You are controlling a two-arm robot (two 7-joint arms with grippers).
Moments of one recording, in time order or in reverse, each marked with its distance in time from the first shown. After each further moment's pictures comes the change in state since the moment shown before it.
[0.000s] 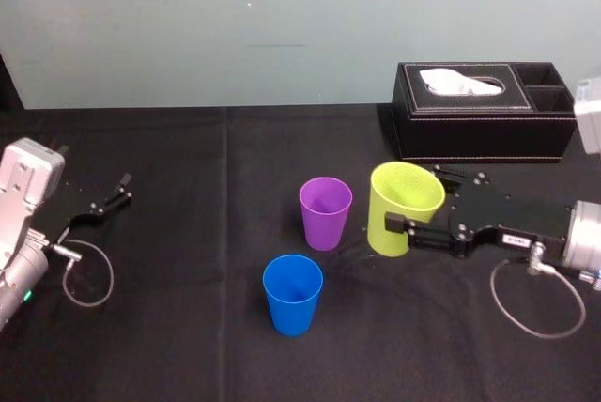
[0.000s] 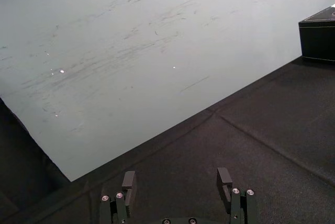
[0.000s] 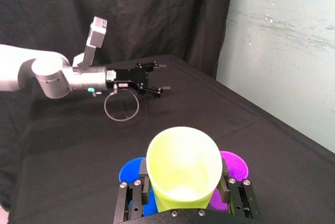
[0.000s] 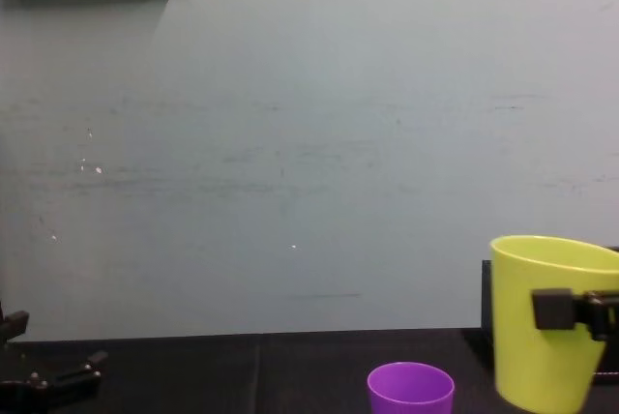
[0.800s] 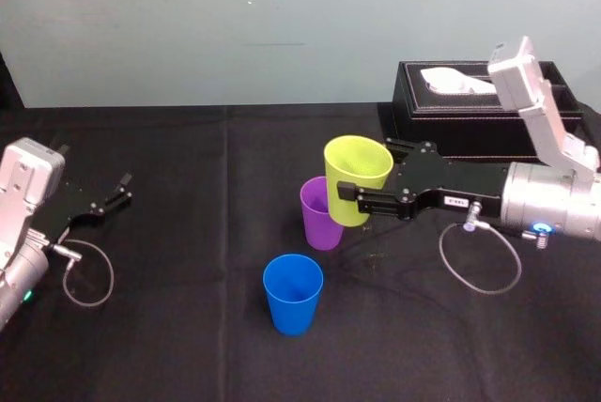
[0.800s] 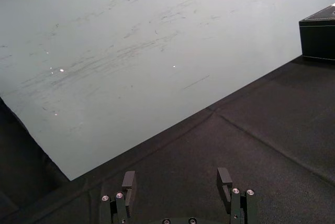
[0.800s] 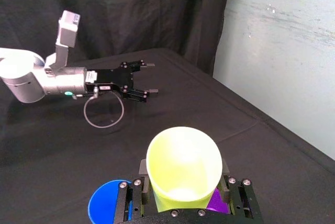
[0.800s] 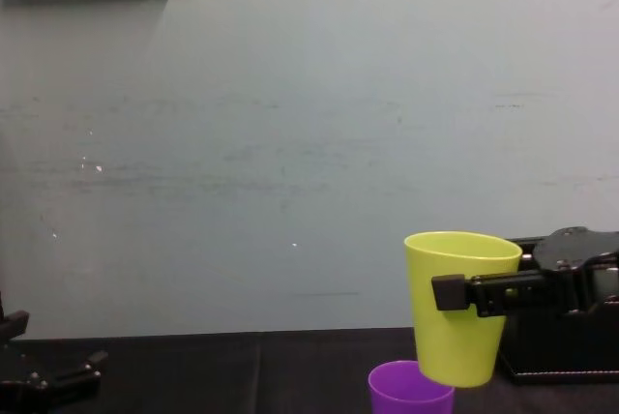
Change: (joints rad) left arm 0.000 0.000 0.000 0.000 0.000 0.000 0.000; right arm 0.227 -0.116 -0.160 0.139 -0.054 0.079 -0.033
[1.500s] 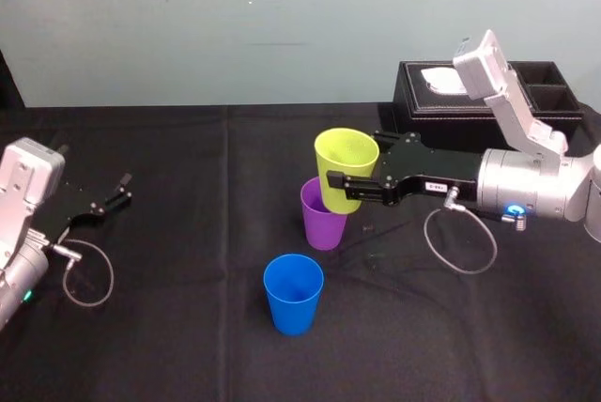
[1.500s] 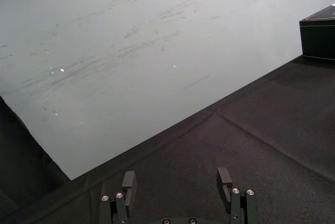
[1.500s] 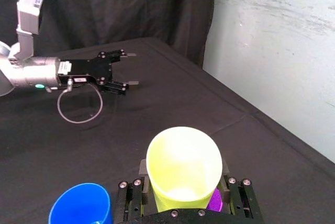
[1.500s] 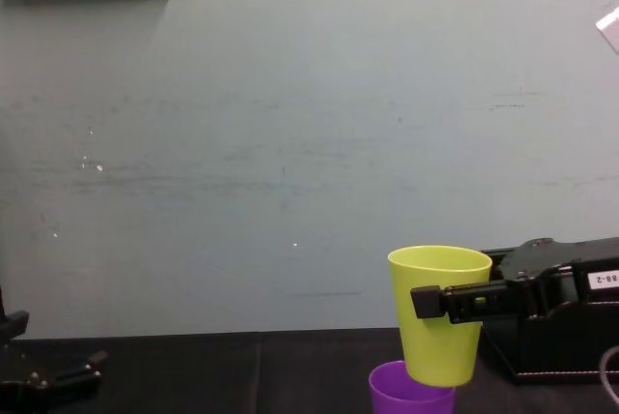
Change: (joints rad) left arm 0.000 0.000 0.000 0.000 0.000 0.000 0.000; right arm 0.108 -0.077 -0.066 0.146 -0.053 0.004 -0.001
